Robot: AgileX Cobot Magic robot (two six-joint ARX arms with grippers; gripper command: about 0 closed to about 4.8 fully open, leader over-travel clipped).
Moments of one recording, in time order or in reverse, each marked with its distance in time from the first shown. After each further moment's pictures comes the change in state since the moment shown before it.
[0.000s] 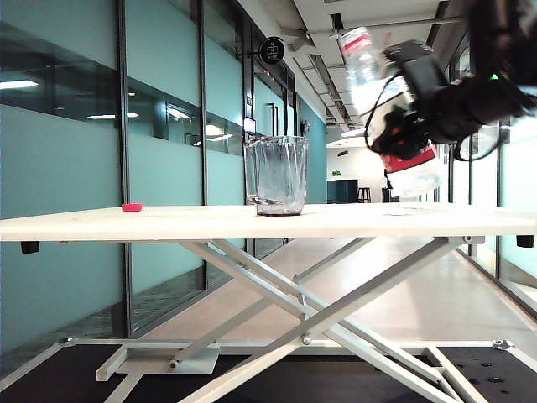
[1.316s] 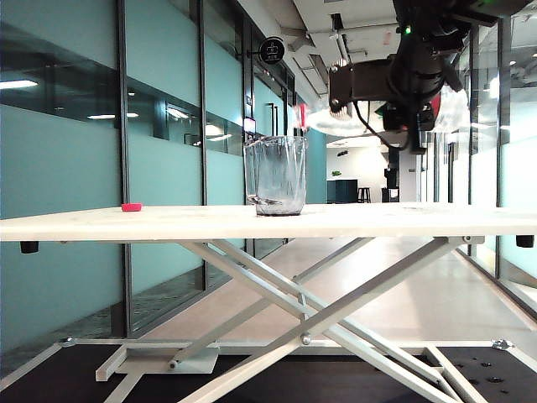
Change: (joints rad) left arm 0.000 0.000 0.000 -0.016 0.000 0.026; right arm 0.173 -0.004 0.274 -0.412 0.630 -0.976
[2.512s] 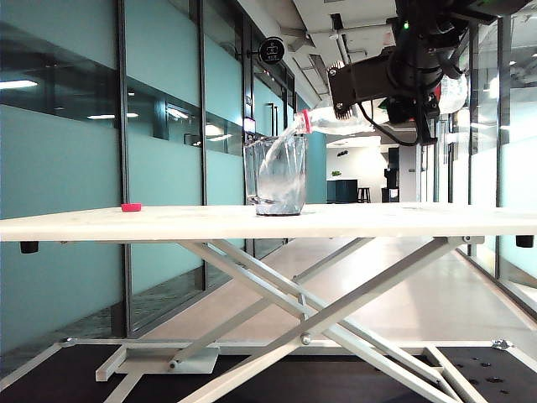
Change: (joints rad) left arm 0.000 0.000 0.000 0.000 0.000 0.000; right arm 0.002 0.000 0.000 0.070 0.030 -0.167
